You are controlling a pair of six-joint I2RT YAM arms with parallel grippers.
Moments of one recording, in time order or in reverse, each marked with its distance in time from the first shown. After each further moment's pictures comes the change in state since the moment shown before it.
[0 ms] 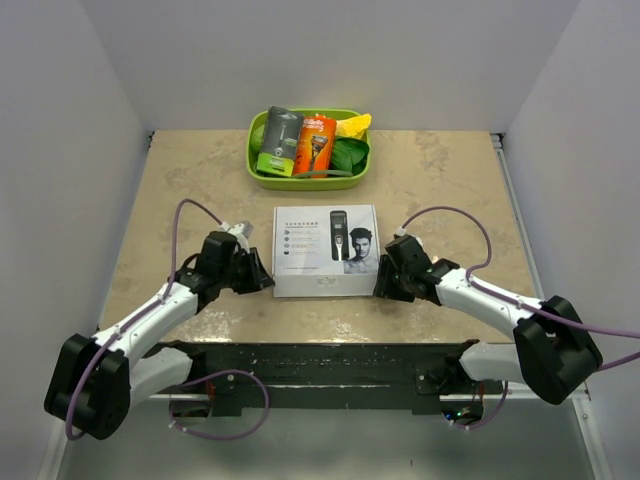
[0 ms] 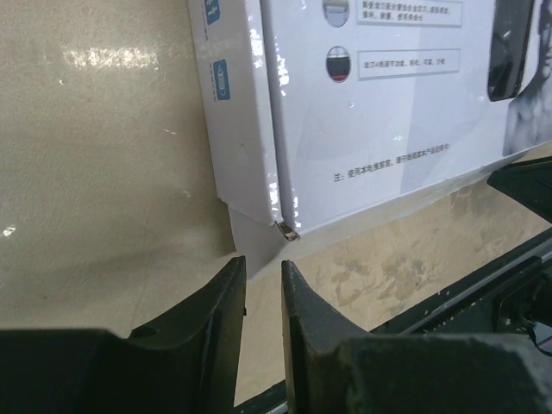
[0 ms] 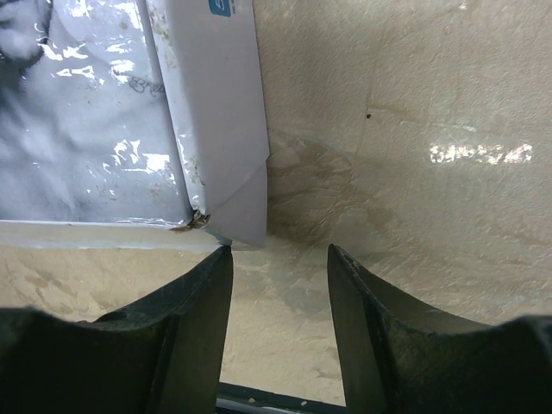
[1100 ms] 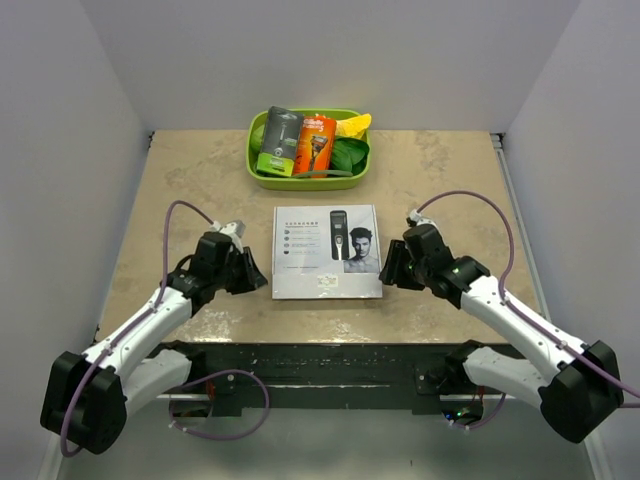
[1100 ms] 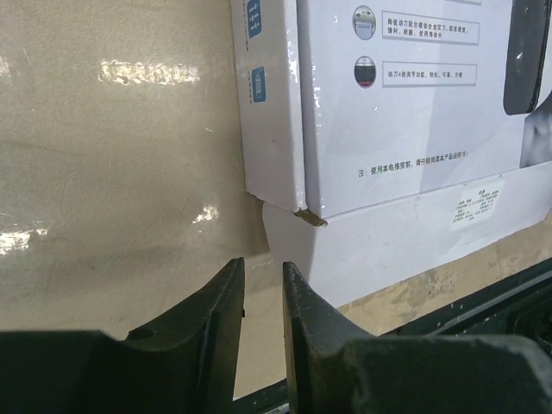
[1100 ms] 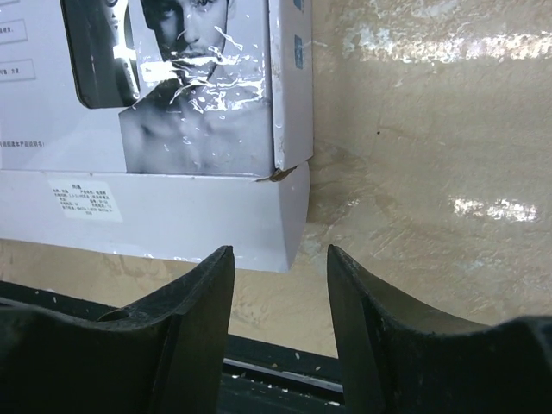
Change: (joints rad) left arm 0.010 -0.068 0.013 -0.089 -0.076 0.012; right arm -0.033 -0.228 0.120 -0.181 0.006 -0.053
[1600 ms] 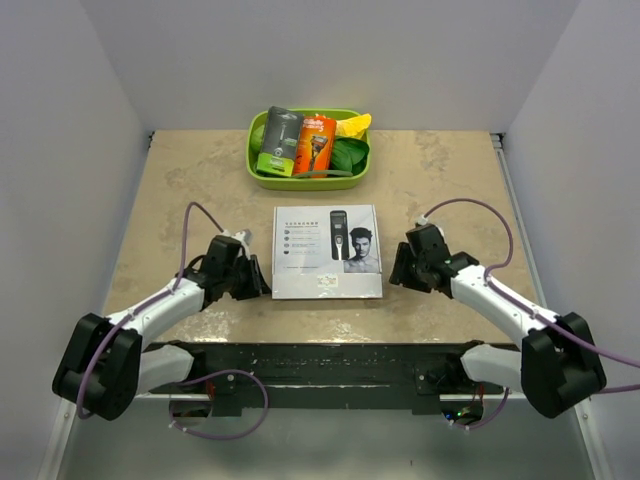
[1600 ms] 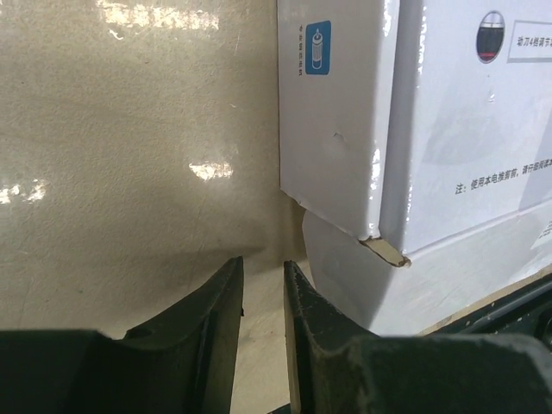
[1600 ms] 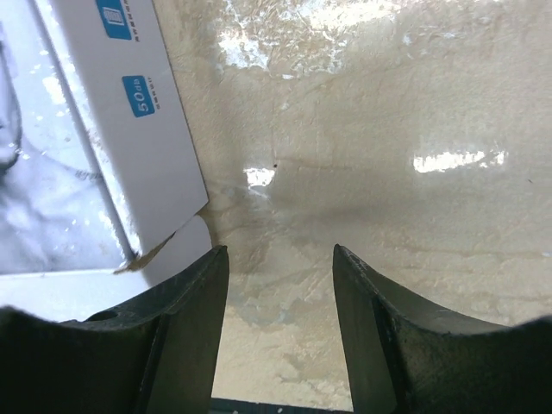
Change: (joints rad) left arm 0.000 0.194 -0.051 0.121 0.039 0.000; right arm -0.130 0.176 -0.082 0.112 0.013 -0.019
